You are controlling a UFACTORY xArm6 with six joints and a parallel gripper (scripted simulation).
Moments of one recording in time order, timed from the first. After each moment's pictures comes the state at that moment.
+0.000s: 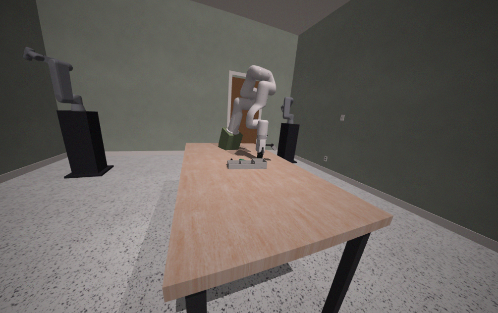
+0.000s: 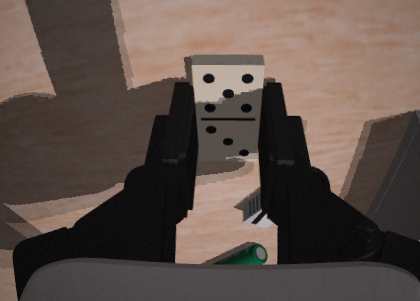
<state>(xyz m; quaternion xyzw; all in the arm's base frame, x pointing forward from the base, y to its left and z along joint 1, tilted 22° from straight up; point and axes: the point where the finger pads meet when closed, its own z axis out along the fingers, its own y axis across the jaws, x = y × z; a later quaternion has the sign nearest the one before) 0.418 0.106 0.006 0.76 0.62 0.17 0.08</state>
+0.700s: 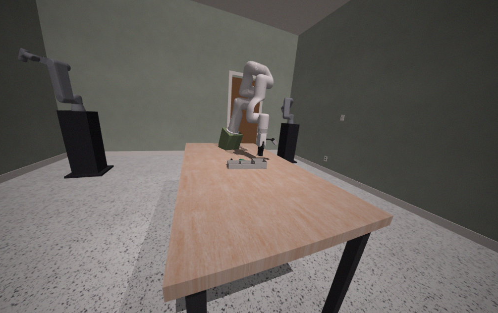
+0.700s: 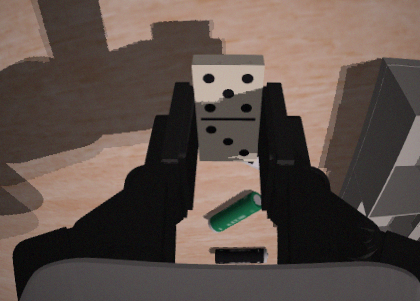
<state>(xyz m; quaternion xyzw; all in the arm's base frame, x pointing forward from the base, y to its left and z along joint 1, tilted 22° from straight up) 0.403 0.102 0.046 0.76 0.62 0.17 0.08</state>
